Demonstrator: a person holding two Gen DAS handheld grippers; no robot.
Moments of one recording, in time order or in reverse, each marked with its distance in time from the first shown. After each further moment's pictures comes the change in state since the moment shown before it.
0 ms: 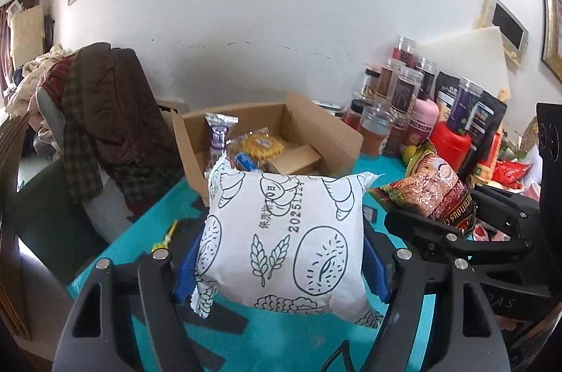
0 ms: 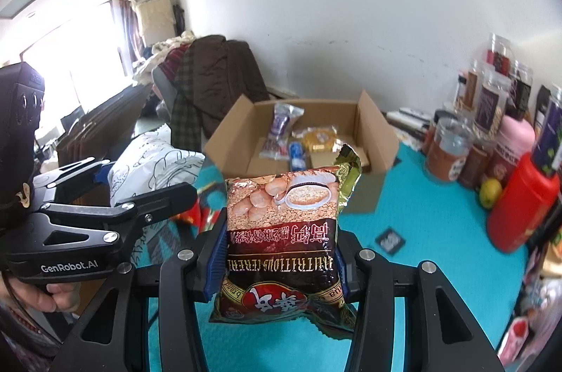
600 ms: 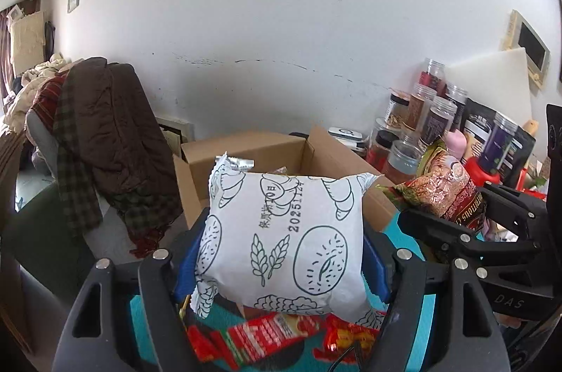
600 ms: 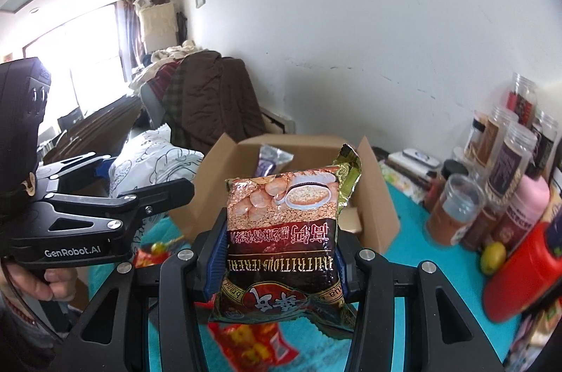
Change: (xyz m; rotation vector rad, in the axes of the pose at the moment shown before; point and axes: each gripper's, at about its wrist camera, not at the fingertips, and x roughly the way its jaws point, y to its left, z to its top) left arm 0.061 0.030 0.068 -0.004 -0.036 0.017; right arm 0.055 -0.031 0.069 -0.052 -0.055 -0.005
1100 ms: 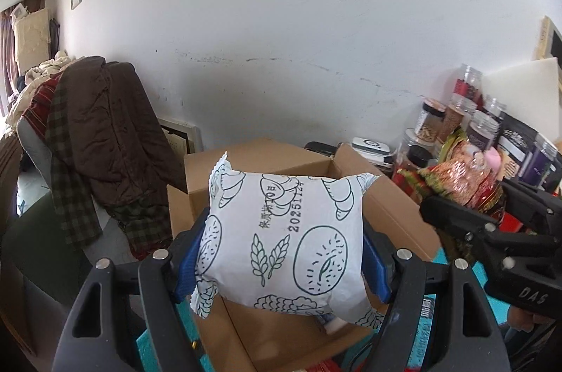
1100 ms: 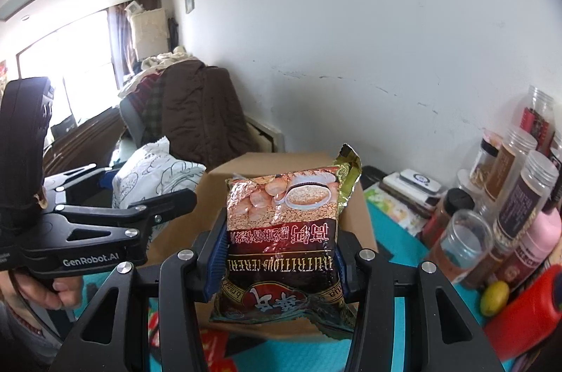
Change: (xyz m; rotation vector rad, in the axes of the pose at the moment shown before) left arm 0.073 0.011 0.036 -0.019 0.026 0.054; right arm 0.053 -0.039 0.040 0.029 -0.012 -0.007
